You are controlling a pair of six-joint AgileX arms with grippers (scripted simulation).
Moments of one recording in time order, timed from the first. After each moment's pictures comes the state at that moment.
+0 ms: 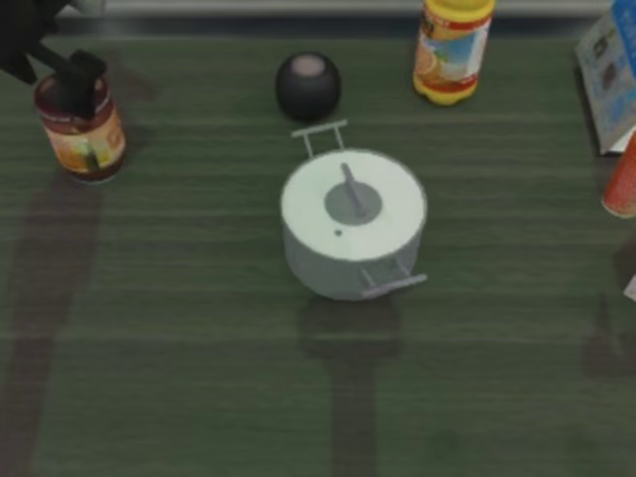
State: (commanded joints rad) left arm 0.02 2.63 2.69 -1.47 0.14 0.70; right arm 0.00 0.00 0.00 0.00 0.00 0.00
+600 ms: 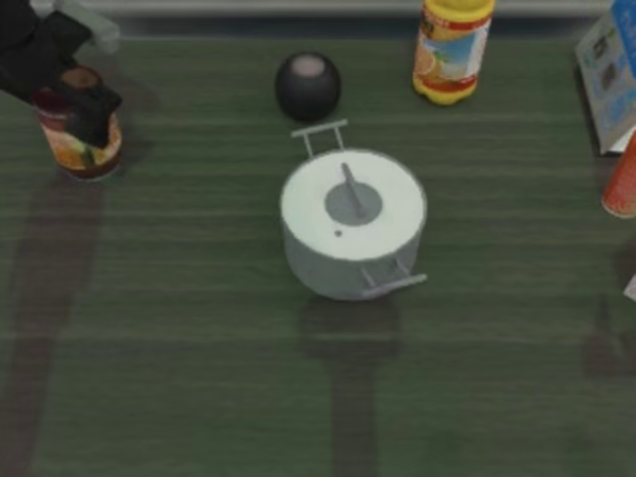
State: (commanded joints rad) left arm 0.01 2.60 2.45 -1.27 0.14 0.69; right arm 0.00 0.00 0.00 0.00 0.00 0.00
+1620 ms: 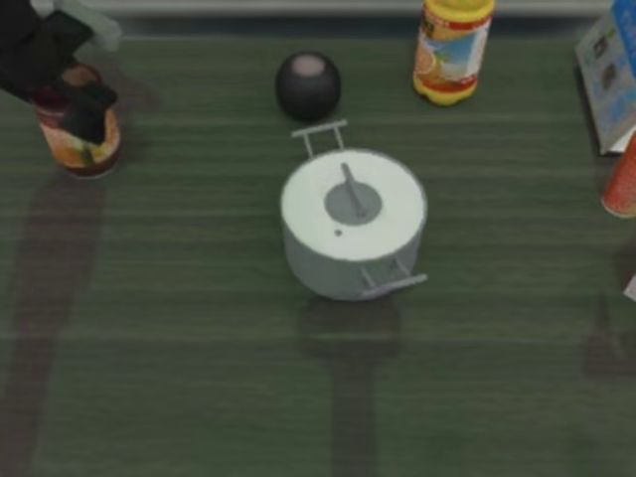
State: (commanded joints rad) left arm 0.01 2.60 2.45 -1.27 0.14 0.69; right arm 0.00 0.00 0.00 0.00 0.00 0.00
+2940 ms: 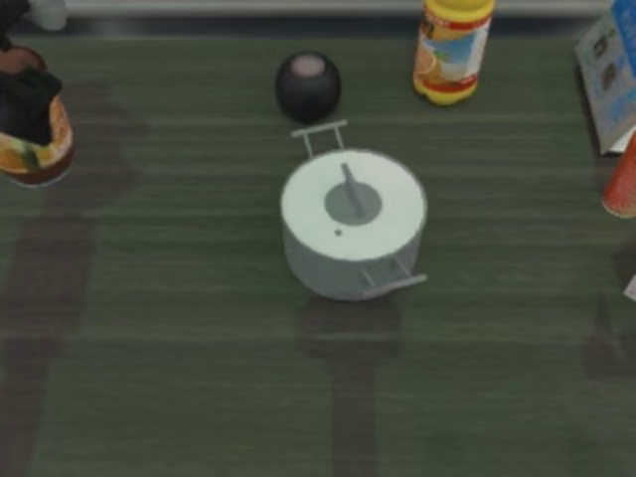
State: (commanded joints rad) left arm 0.04 2.07 1.94 -1.28 0.13 0.70; right arm 0.00 0.00 0.00 0.00 0.00 0.00
